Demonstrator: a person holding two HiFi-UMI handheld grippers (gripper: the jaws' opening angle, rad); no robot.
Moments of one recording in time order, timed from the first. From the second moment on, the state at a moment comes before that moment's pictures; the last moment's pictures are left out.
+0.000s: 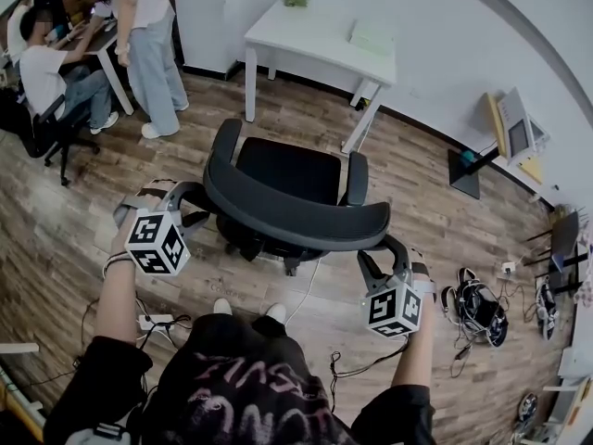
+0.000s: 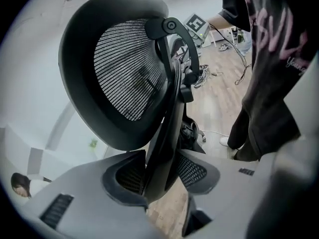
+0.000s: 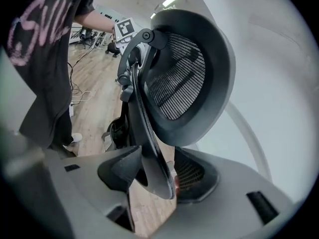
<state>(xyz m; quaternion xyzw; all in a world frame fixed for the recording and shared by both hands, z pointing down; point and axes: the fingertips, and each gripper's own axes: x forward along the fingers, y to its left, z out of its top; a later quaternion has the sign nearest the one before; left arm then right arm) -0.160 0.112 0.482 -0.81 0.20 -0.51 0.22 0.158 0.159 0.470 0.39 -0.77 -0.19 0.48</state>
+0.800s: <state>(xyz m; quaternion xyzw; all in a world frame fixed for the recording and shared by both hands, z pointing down) -0.151 0.101 0.501 -0.79 0.18 -0.54 0.24 0.155 0.145 0.502 0.32 -0.77 -0.16 0.53</state>
